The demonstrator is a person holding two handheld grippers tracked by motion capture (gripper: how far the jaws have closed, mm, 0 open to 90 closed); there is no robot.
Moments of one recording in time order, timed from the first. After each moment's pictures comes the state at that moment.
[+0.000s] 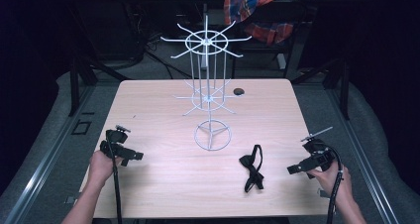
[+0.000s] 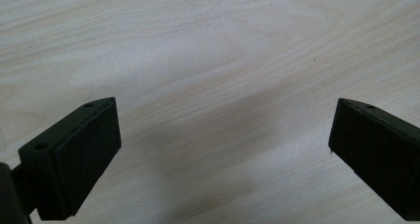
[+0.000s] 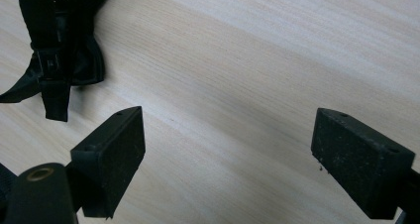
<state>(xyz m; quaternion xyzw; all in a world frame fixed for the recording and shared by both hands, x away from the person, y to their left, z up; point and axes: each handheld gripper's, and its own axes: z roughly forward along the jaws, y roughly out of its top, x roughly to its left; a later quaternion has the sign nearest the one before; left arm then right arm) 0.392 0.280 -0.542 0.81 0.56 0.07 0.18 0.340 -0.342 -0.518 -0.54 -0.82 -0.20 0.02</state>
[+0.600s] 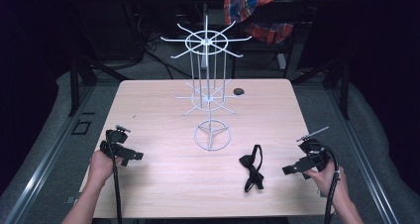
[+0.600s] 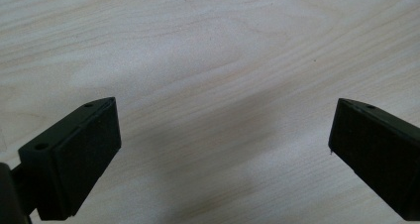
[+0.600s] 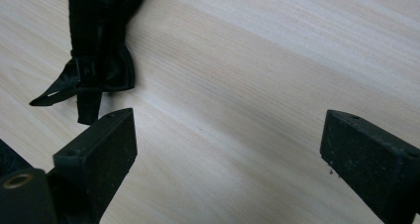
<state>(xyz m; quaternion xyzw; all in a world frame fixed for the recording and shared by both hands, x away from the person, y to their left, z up) 0.392 0.280 -0.542 0.81 0.55 0.07 0.18 0.336 -0.326 -0.515 -0.53 -0.81 -0.22 0.02</state>
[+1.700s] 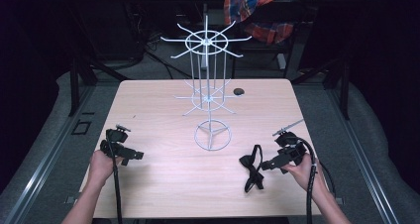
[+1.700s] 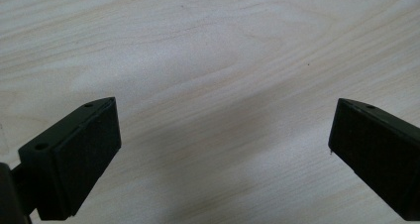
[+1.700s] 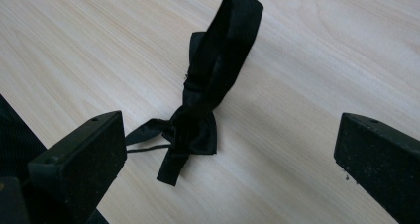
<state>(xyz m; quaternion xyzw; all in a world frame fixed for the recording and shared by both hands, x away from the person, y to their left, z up) 0.391 0.279 -0.538 0.81 0.55 0.07 0.19 0.349 -0.258 -0.495 -0.47 -0.85 -0.25 0.02</state>
